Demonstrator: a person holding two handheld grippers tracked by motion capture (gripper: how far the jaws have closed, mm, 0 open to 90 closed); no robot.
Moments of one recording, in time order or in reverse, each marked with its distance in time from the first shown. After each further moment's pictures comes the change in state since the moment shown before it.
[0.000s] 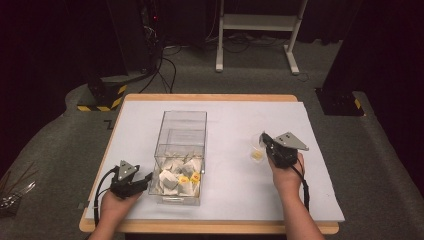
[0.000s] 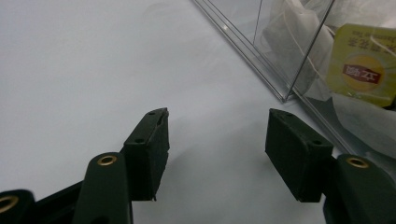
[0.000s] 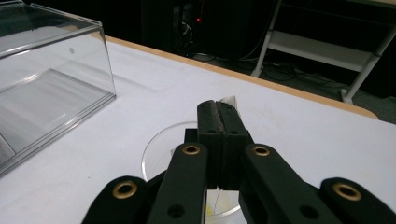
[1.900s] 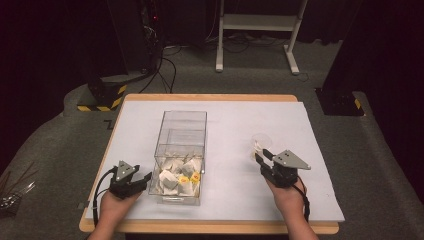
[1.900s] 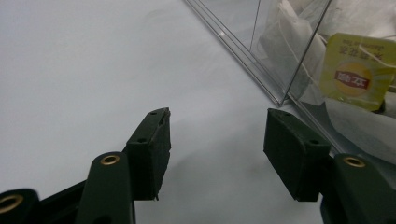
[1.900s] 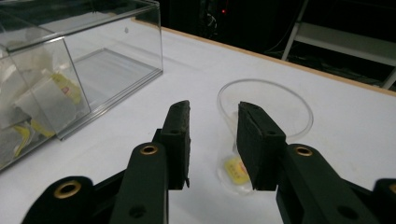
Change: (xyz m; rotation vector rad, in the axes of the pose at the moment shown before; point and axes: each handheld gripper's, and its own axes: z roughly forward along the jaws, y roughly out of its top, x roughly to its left) left arm 0.002 -0.001 -0.003 -0.033 -0.016 -0.013; right arm 0.029 -0.019 -0.042 0.023 0.093 -0.013
